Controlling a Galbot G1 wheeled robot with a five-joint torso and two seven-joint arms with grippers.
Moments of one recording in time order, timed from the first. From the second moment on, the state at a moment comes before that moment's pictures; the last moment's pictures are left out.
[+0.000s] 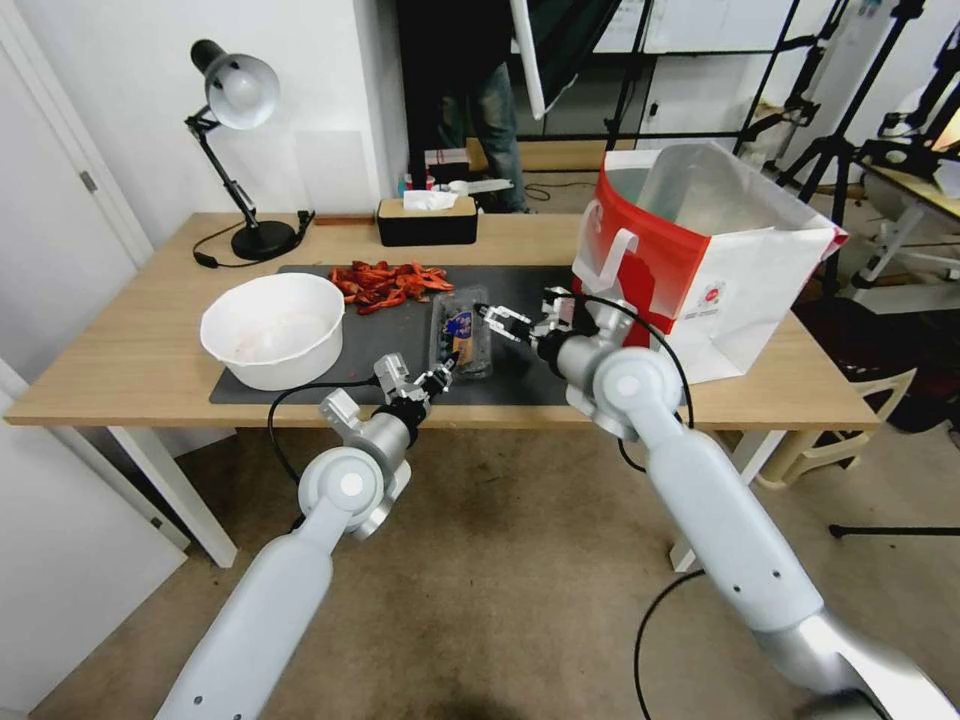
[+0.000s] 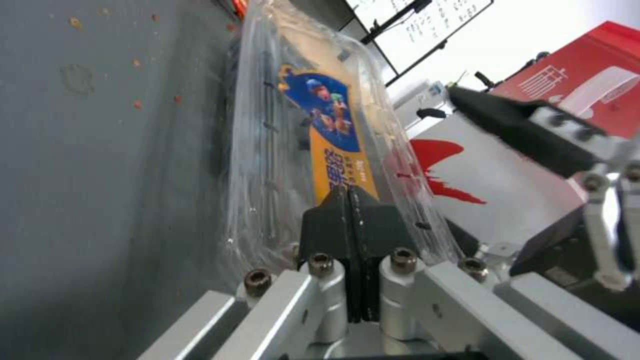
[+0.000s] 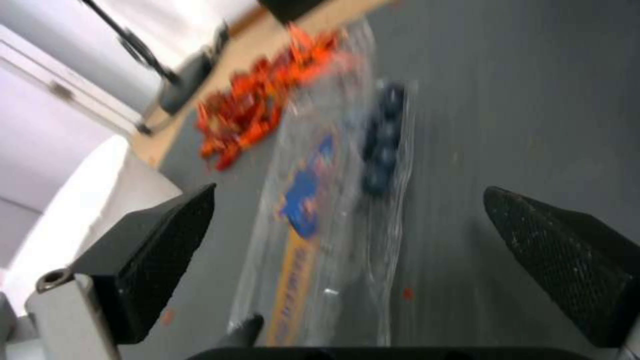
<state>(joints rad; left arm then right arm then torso) 0.97 -1.24 -0.16 -1.77 -1.32 0.19 -0.22 -0.61 1.27 0.07 1.65 1.32 -0.62 0.47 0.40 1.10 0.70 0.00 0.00</state>
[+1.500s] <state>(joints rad) 0.98 -1.23 -0.16 -1.77 -1.30 0.18 -0.20 -0.48 1.38 0.02 1.44 1.43 -0.73 0.59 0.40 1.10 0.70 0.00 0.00</state>
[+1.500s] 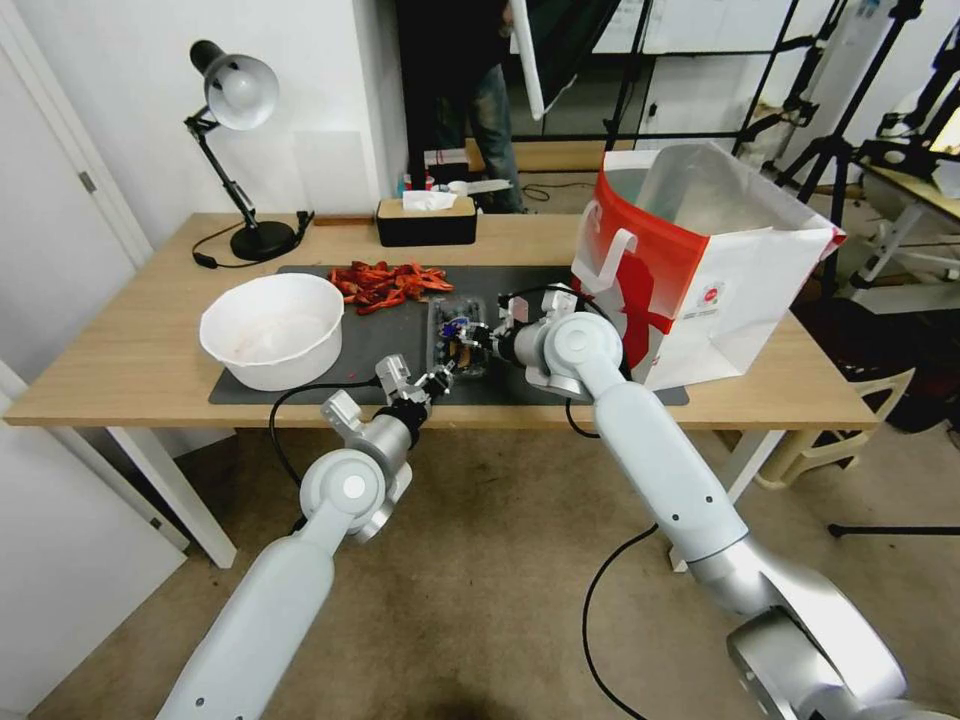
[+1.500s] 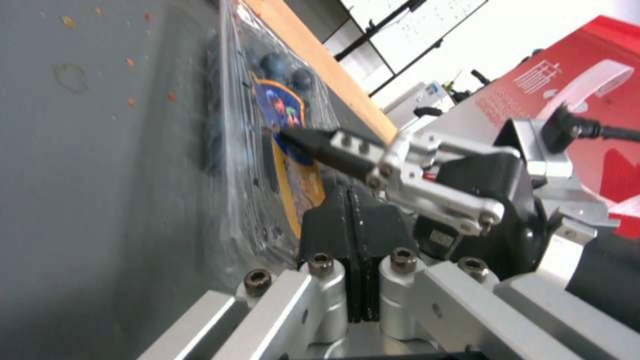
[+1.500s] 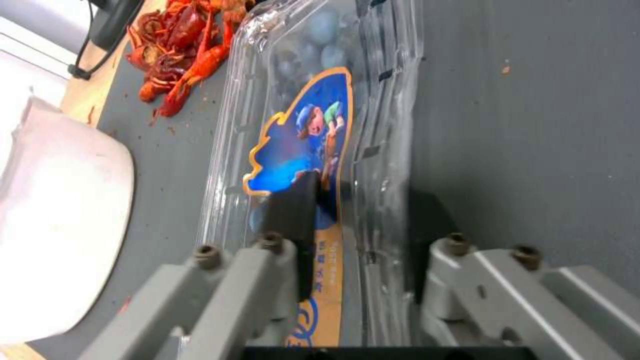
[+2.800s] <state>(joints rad) 1.49 -1.22 -0.38 -1.88 -0.47 -0.21 -0.06 -0.53 1.22 0.16 1.77 1.31 -0.54 0.34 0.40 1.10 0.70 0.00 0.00</state>
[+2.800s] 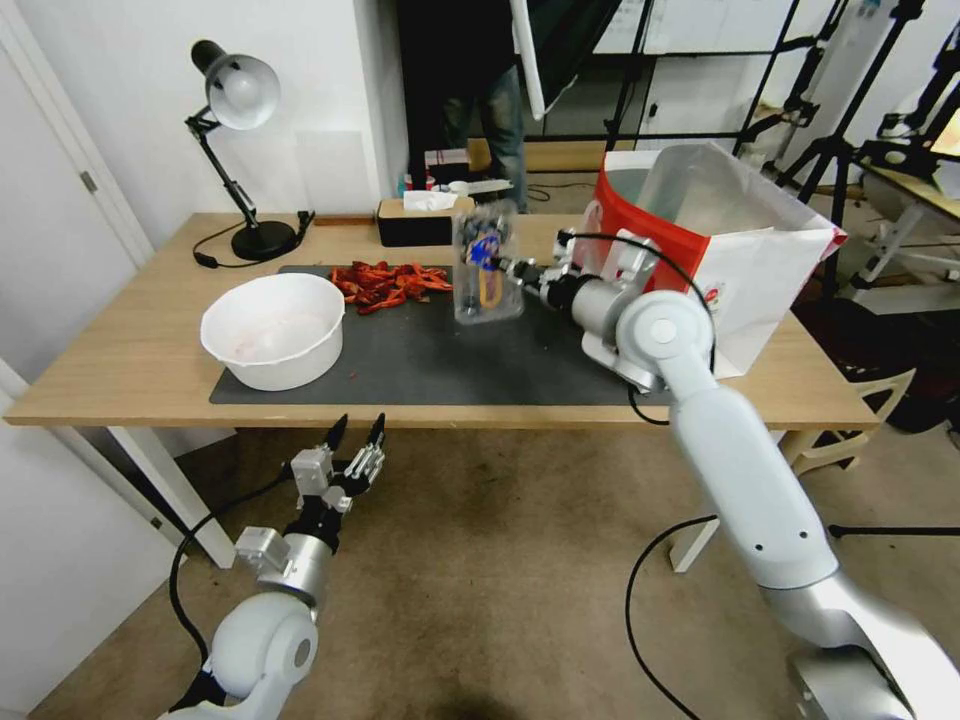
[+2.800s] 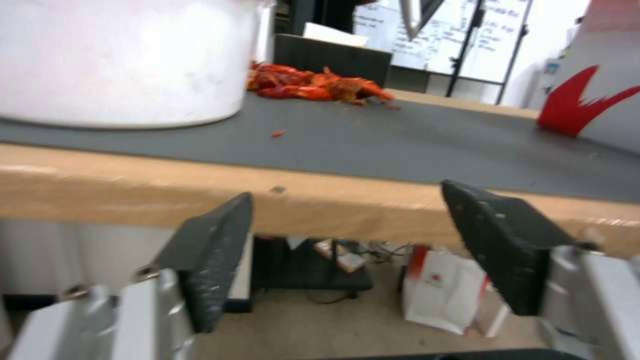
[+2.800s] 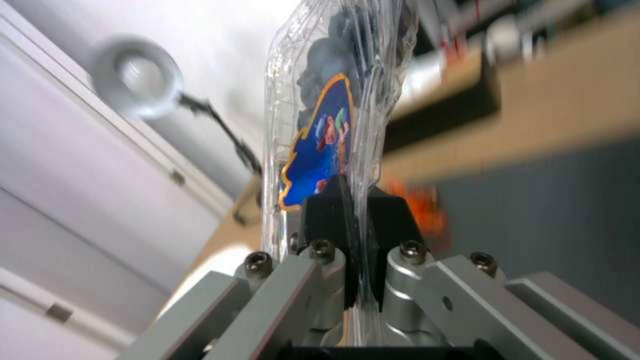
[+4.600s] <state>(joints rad) 1.56 -1.28 -0.42 -1.92 -0.47 -0.24 -0.04 -0.72 0.92 0.40 2.03 0.73 -0.33 0.23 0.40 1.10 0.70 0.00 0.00</state>
